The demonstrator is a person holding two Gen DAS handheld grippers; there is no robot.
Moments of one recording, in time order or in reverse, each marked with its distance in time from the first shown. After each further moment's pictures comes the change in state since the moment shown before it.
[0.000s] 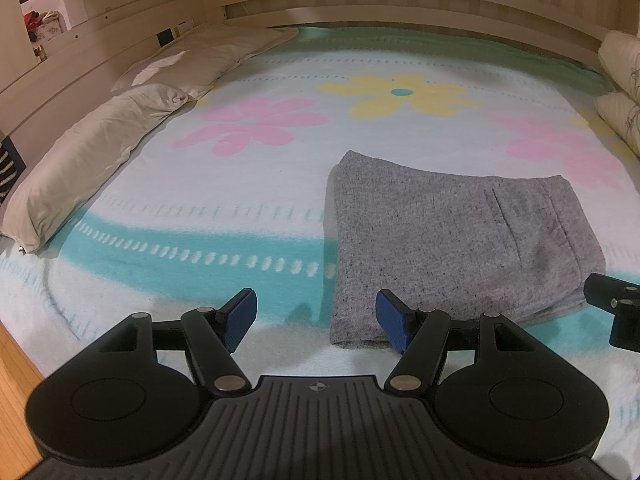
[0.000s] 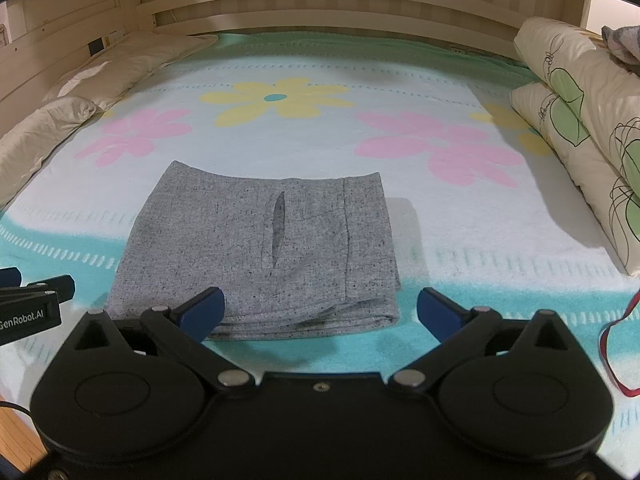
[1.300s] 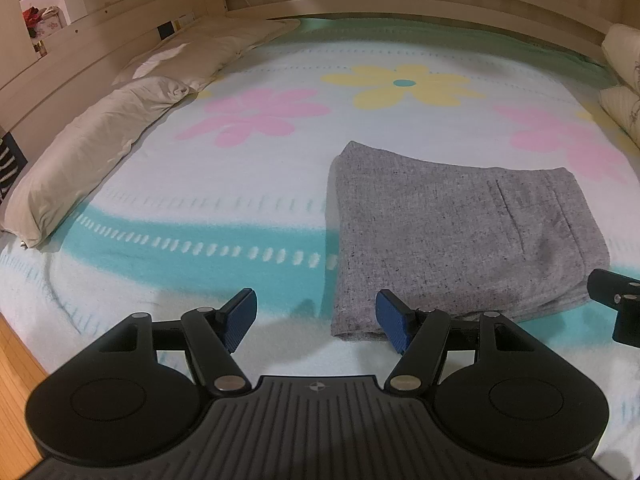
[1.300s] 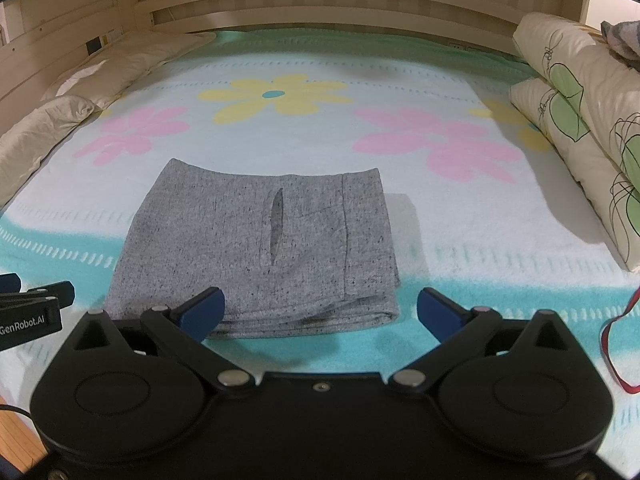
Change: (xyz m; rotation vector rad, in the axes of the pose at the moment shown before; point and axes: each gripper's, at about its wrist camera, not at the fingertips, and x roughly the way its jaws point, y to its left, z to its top) left arm 0.002 -0.002 -0.001 -0.005 0.028 0.014; right arm 0.001 0.000 0.000 0.007 0.010 -0.004
